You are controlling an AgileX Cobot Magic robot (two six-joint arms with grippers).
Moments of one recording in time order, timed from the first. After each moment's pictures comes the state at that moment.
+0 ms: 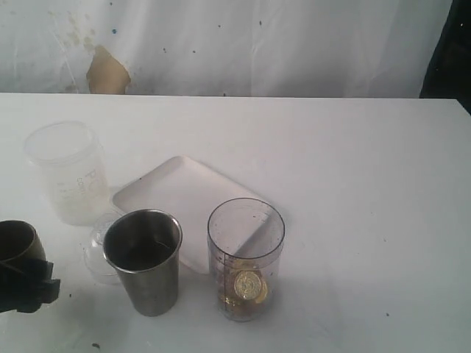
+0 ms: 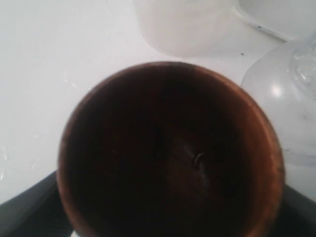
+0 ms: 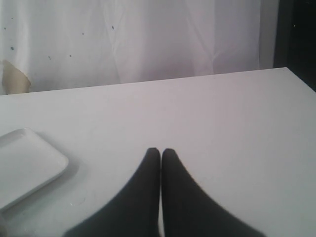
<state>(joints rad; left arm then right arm) -0.57 1.23 -0.22 1.73 0.42 -2.09 0.01 0.01 -0.01 -0.08 0.18 0.24</state>
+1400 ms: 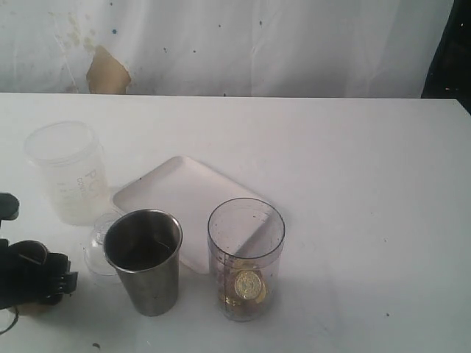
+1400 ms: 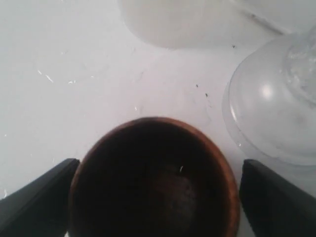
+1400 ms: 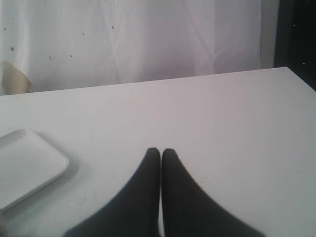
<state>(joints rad) -0.57 1.33 -0.28 1.71 0.38 -2.11 0.01 0.01 -0.01 -0.08 0.18 0.24</state>
